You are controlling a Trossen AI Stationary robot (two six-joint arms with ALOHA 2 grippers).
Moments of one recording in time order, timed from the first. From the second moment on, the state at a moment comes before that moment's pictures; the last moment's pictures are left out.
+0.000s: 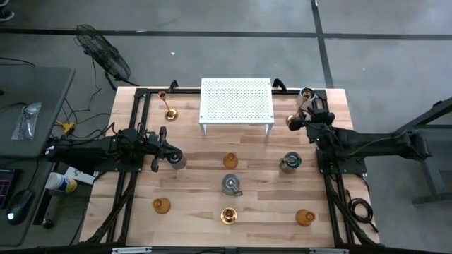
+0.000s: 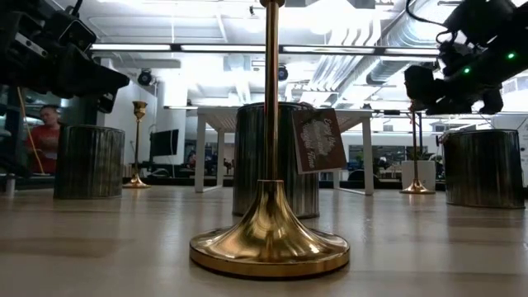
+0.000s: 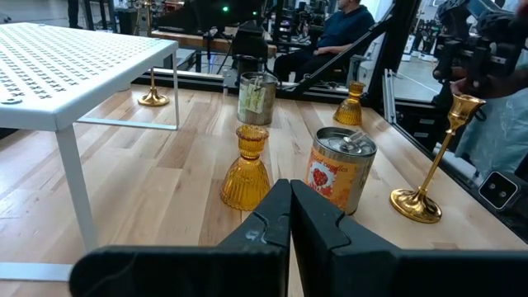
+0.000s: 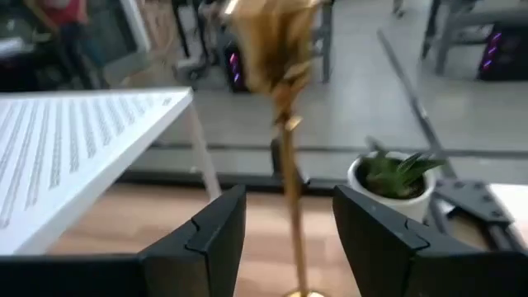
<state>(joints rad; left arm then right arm) 0.07 0.12 0.01 0.02 0.14 -0.11 -0.17 0.60 0.27 -0.22 1.07 0.66</state>
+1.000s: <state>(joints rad) 0.07 0.12 0.01 0.02 0.14 -0.11 -0.30 0.78 0.27 0.04 1.08 0.57</state>
